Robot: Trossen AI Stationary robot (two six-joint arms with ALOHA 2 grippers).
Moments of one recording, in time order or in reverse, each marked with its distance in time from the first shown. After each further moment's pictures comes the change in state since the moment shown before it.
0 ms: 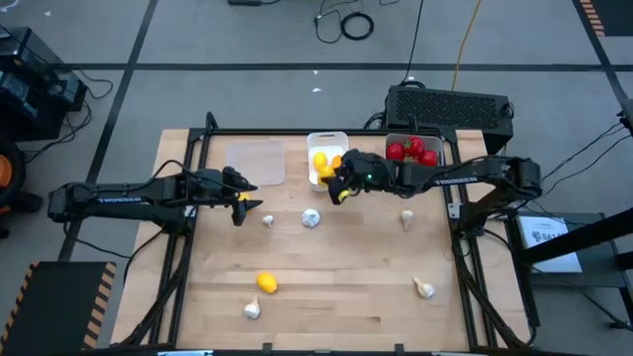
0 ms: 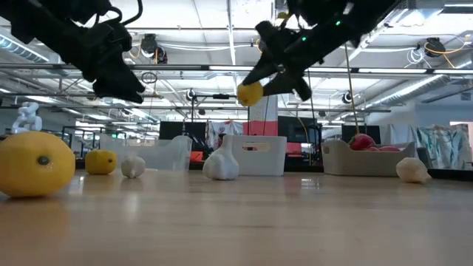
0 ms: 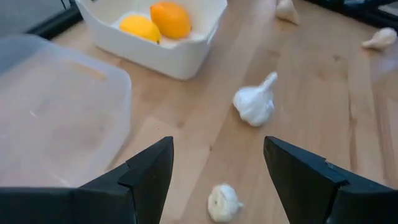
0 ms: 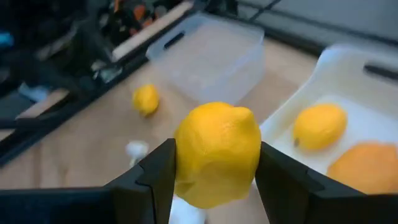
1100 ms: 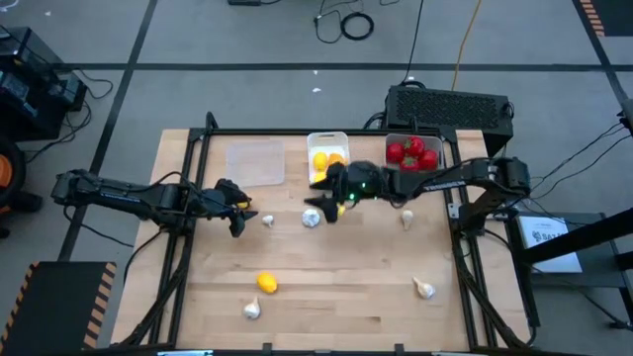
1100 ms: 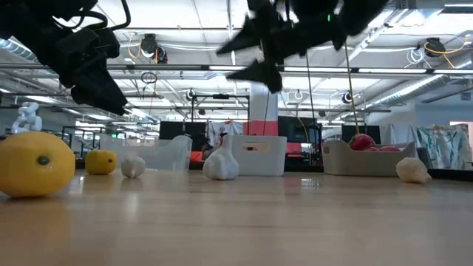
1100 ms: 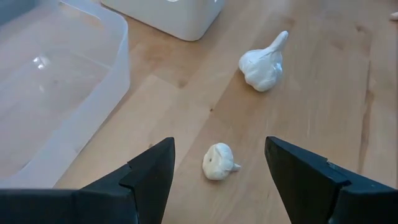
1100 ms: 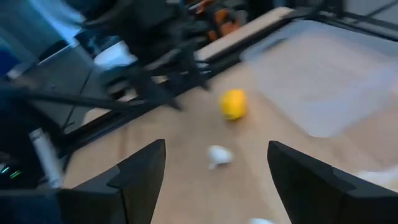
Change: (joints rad) left arm -0.243 0.000 -0.023 -0.116 -0.229 -0.216; right arm 0.091 0.093 0.065 0.193 -0.226 -0.068
